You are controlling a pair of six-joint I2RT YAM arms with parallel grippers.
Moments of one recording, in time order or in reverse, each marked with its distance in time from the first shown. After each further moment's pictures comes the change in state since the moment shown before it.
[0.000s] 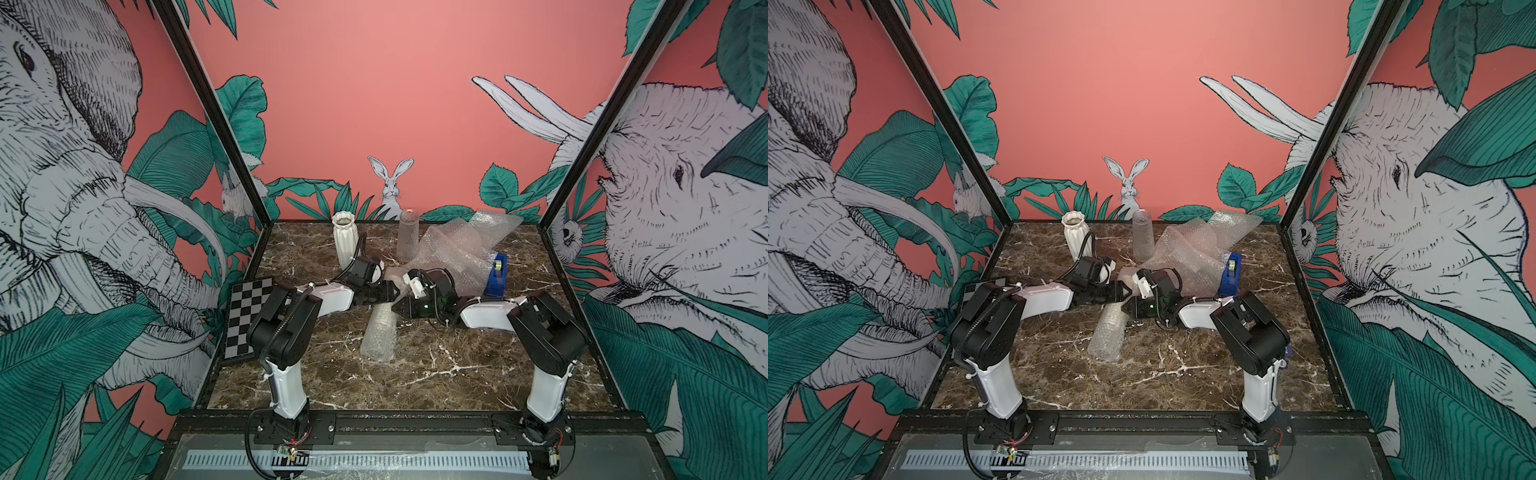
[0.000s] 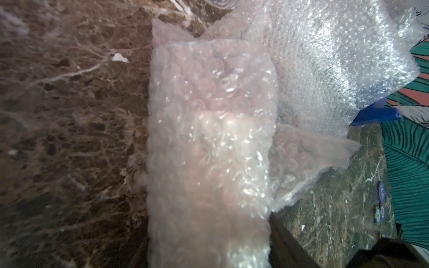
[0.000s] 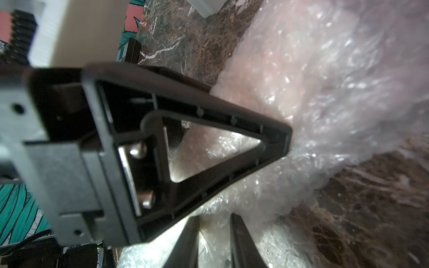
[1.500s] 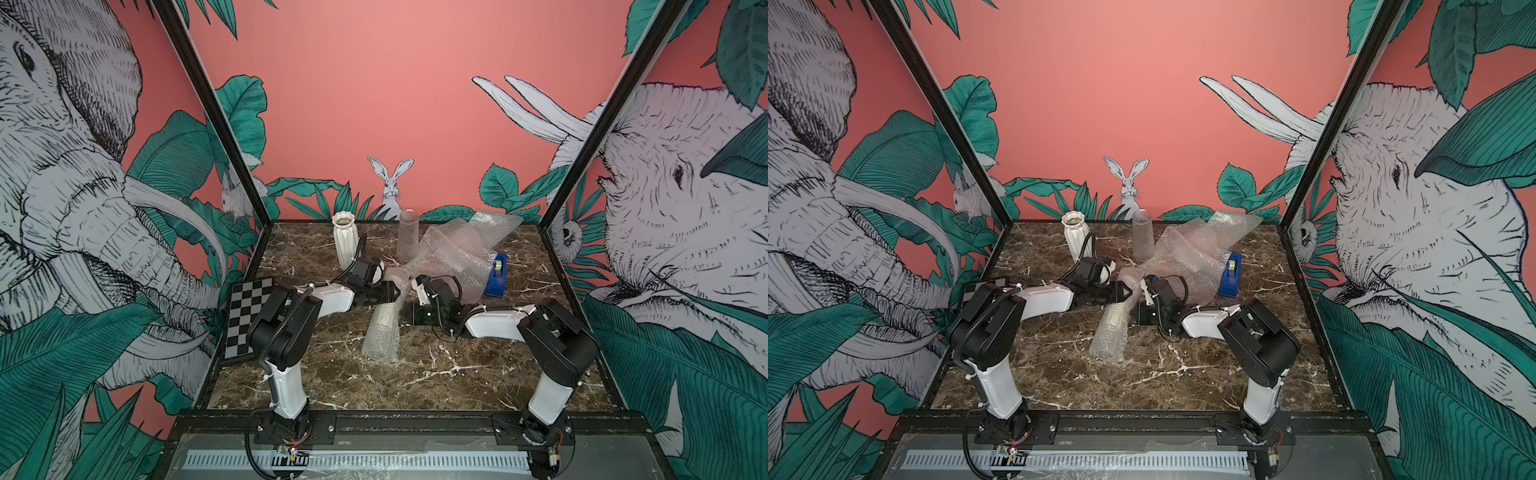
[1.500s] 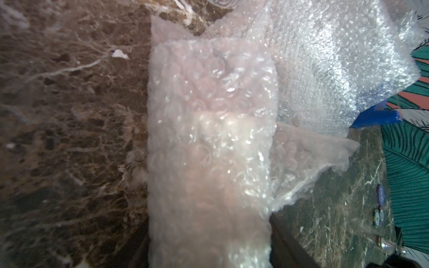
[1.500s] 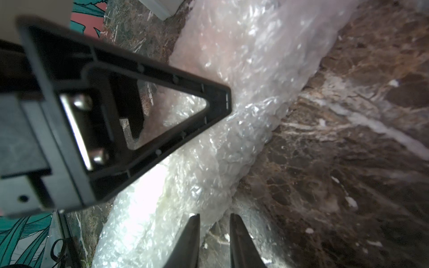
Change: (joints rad) left arm -0.007 -0.006 -0.006 0.004 -0.015 -0.019; right arm 0.045 -0.087 -0.095 -0.044 0.206 0.052
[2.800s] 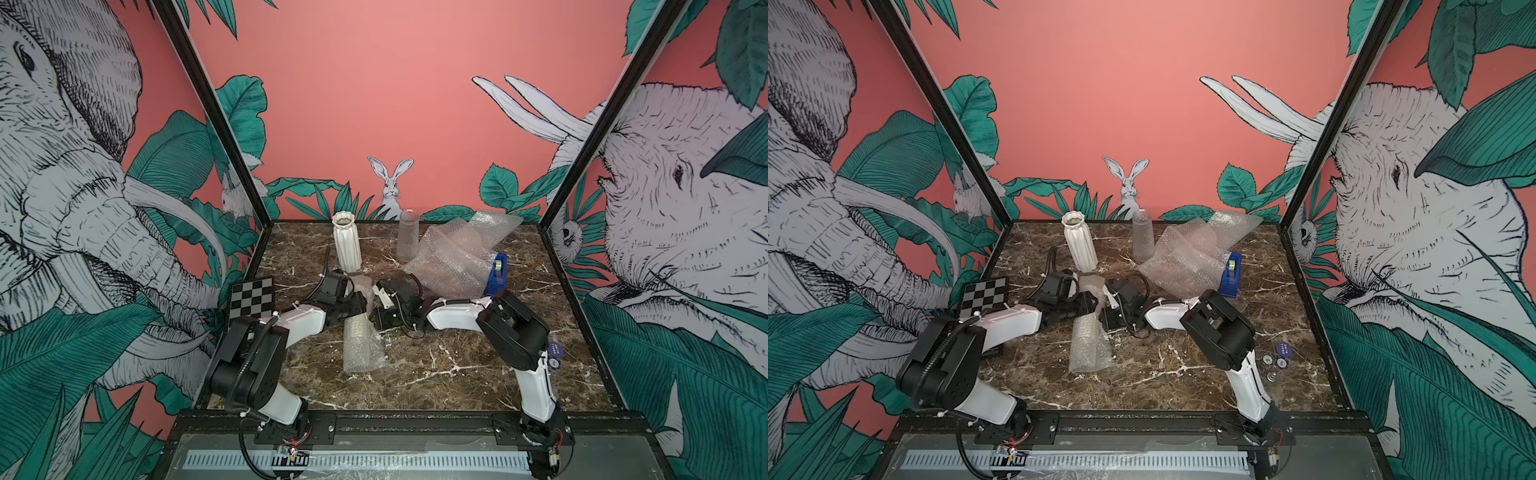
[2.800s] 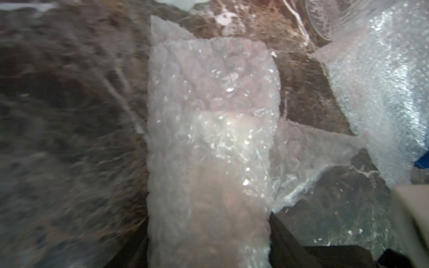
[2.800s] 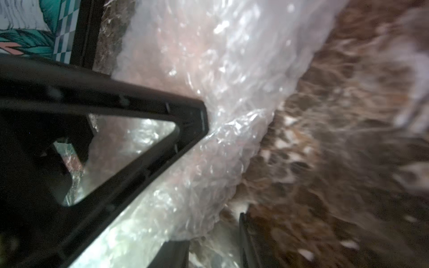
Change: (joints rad) left arm 0.169 -0.335 -0.328 -0.045 -0.200 -0.037; right arm 0.163 0.294 0.403 -0.179 -0.038 -0.072
